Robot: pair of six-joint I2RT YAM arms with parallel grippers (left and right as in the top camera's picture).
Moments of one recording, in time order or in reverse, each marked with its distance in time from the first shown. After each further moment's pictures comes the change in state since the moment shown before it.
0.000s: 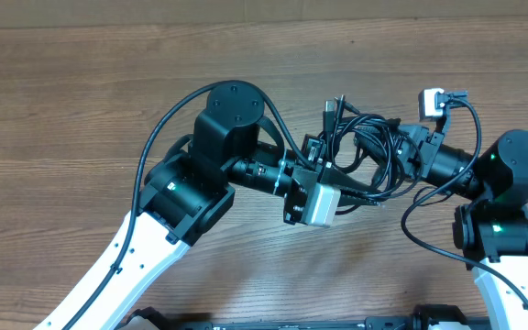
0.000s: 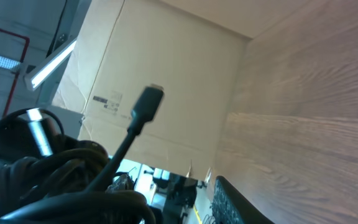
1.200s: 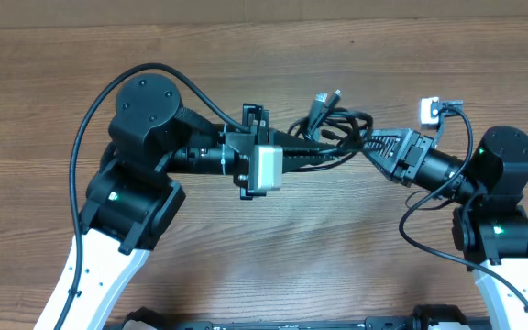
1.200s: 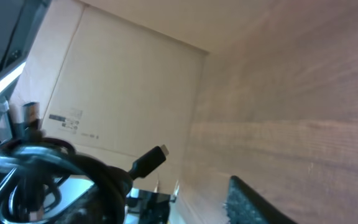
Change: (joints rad) left arm 0.217 -0.113 -0.014 0.103 -0.018 -0.212; right arm 0.014 -0.005 0.019 -0.242 0.131 -0.214
